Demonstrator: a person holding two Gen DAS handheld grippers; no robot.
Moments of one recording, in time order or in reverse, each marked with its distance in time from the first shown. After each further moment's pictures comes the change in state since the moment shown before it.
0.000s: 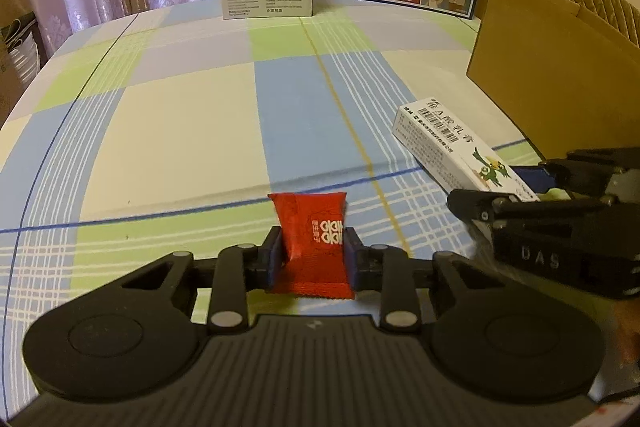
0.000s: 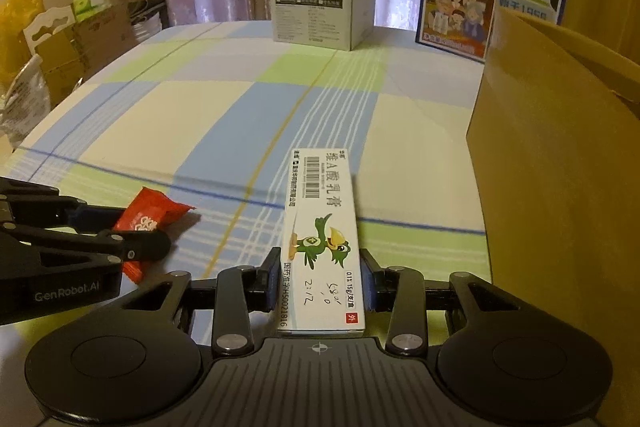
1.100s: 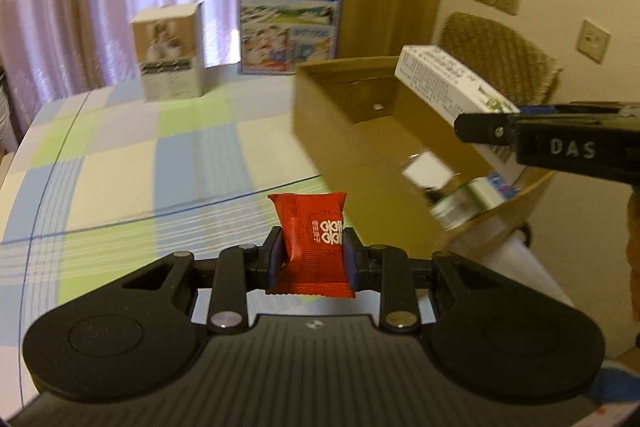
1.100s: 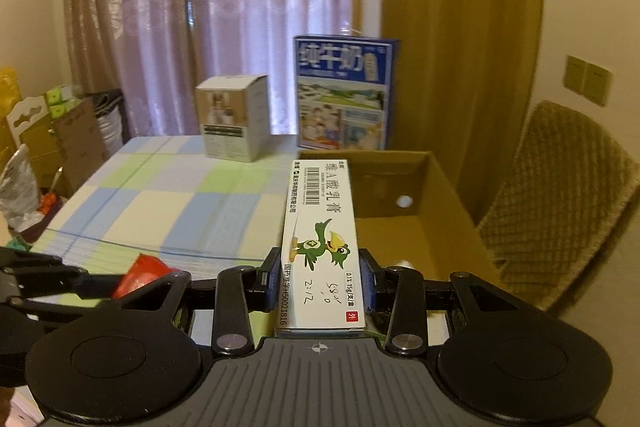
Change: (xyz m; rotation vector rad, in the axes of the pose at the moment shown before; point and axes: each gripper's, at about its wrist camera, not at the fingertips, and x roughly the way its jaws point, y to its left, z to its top) left arm -0.195 -0.154 -0.001 0.086 -0.126 -0.151; right arm -0.274 -0.071 -0.006 0.115 -0.212 -0.152
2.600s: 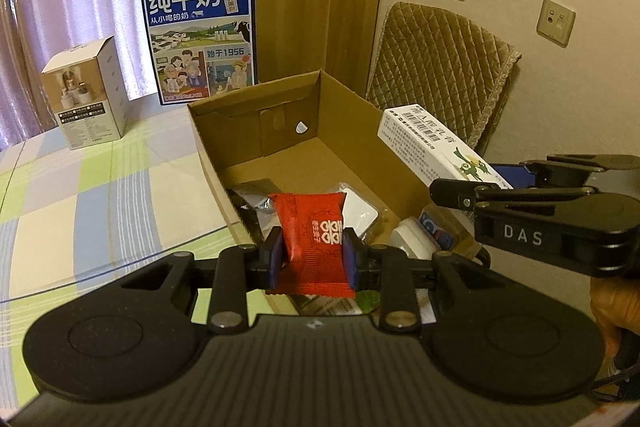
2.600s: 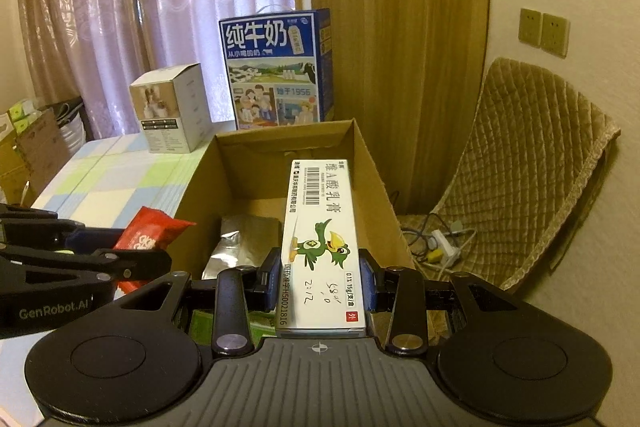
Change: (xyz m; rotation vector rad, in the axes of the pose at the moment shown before) left arm 0.058 -0.088 0.054 0.095 0.014 -0.070; right arm 0.017 -0.090 -0.011 0.096 0.048 -0.054
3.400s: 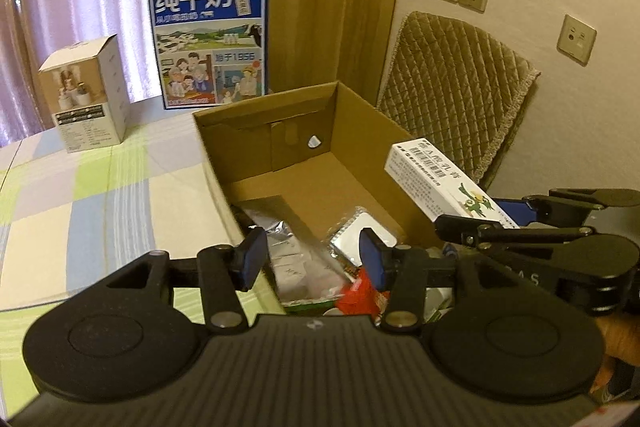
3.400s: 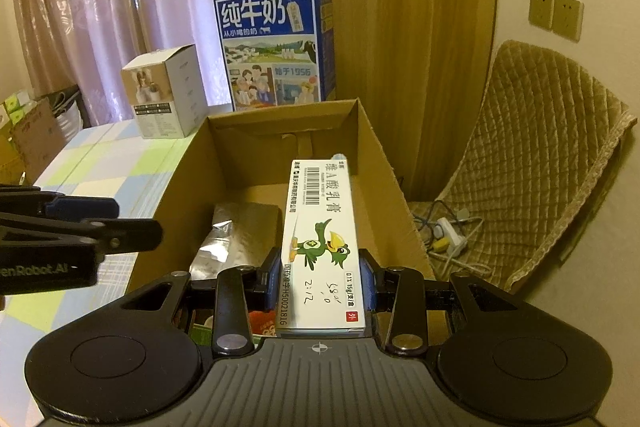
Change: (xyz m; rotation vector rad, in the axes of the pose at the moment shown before) left arm 0.025 0.020 0.016 -0.051 -0.016 0.016; right arm 0.034 -0.005 -0.002 0.003 0.049 0.008
